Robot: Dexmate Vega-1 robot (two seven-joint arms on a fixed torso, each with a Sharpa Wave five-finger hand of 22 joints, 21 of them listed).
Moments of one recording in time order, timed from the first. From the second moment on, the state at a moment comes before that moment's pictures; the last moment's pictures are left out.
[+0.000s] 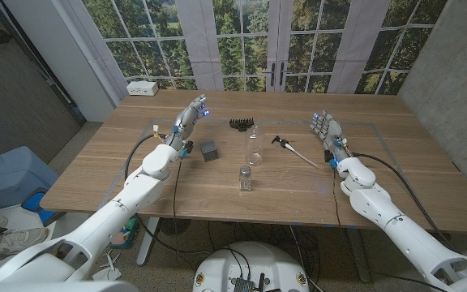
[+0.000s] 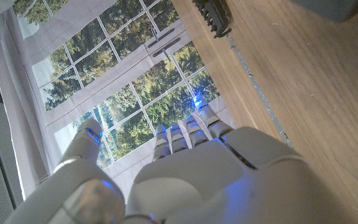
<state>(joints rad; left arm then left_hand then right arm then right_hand) 0.82 0.54 0.45 -1.37 -0.38 -0.35 0.09 0.15 -0.05 0.60 -0.15 0.19 0.08 -0.09 0.19 0.17 0.04 -0.07 0.20 0.17 0.06 -0.03 0.19 0.17 0.05 -0.03 0.60 0.17 -0.94 -0.49 -0.33 -1.34 0.67 0.32 -0.09 0.29 0.16 0.45 0.07 0.19 0.34 0.06 0.19 0.18 0.30 0.03 0.20 0.19 0.16 -0.02 0.21 0.31 0.28 -0.04 0.24 0.17</state>
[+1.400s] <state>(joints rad) 0.75 0.63 0.56 -1.47 -0.13 -0.35 -0.02 0.24 -0.10 0.60 -0.18 0.18 0.04 -0.09 0.19 0.17 0.04 -0.08 0.19 0.17 0.07 -0.04 0.18 0.17 0.10 -0.03 0.54 0.17 -1.07 -0.52 -0.30 -1.50 0.60 0.32 -0.24 0.34 0.16 0.47 0.01 0.18 0.38 0.07 0.20 0.18 0.34 0.04 0.21 0.19 0.20 0.00 0.24 0.30 0.30 -0.04 0.24 0.17</state>
